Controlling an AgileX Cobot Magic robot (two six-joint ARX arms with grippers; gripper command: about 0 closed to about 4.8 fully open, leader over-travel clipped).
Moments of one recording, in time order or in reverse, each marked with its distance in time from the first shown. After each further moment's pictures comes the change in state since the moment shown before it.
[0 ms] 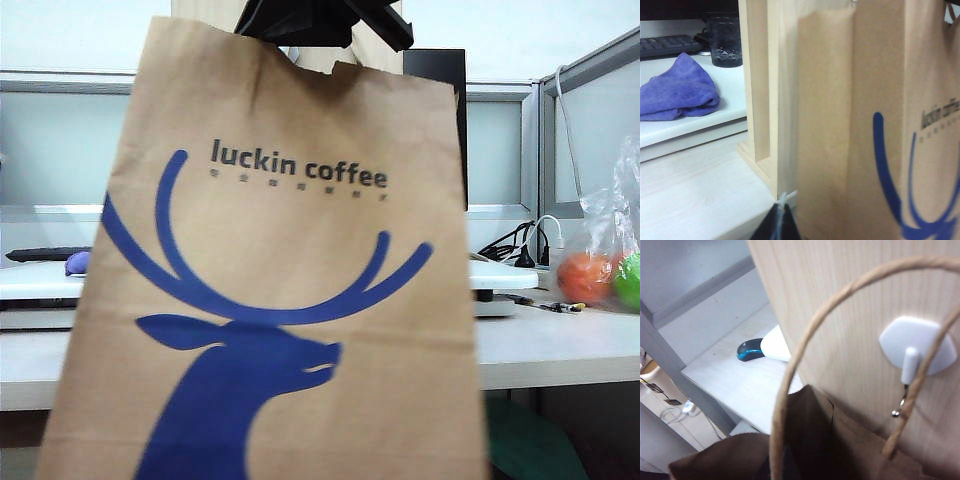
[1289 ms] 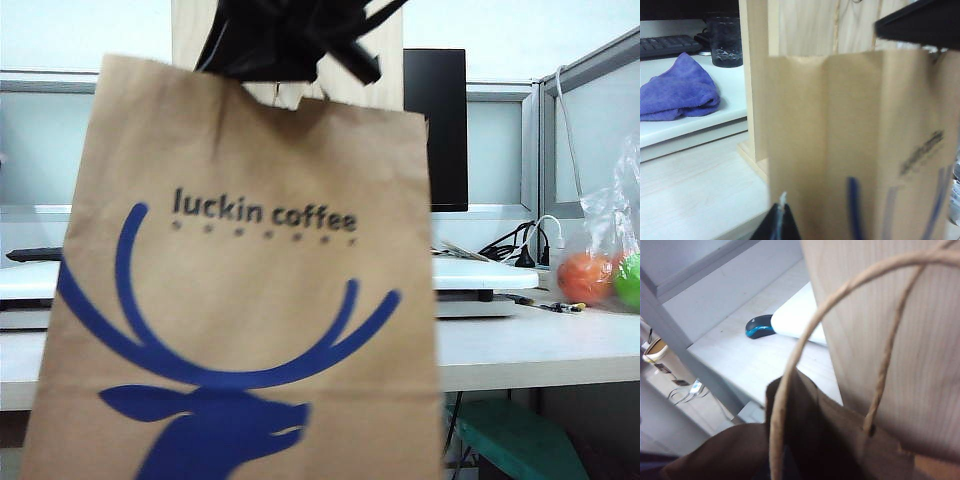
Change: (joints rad) left arm 0.000 0.000 0.000 0.000 0.000 0.000; right arm 0.053 0.091 0.000 0.033 0.006 0.011
